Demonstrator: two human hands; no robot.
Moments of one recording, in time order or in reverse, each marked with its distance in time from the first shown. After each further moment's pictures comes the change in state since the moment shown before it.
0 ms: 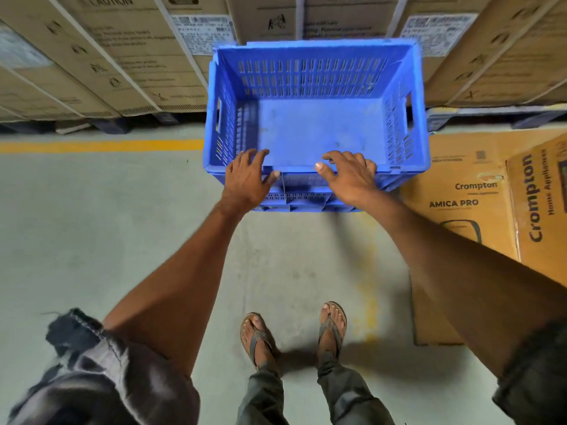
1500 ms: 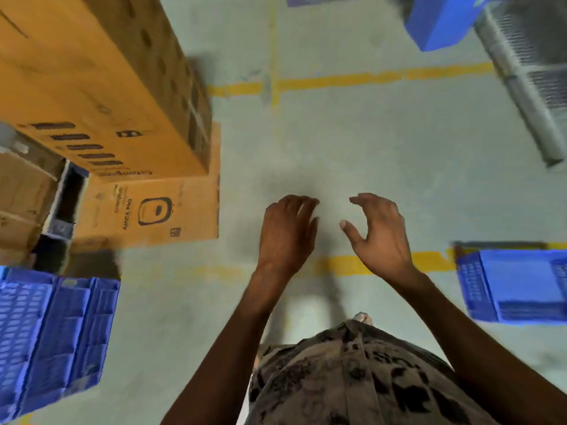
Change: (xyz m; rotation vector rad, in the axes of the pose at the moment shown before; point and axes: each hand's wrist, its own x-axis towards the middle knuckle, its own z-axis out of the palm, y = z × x) left_hand -0.923 0.345 -0.046 -0.031 -0.285 1.879; right_hand -1.136 -0.069 0.091 0.208 1.094 1.361
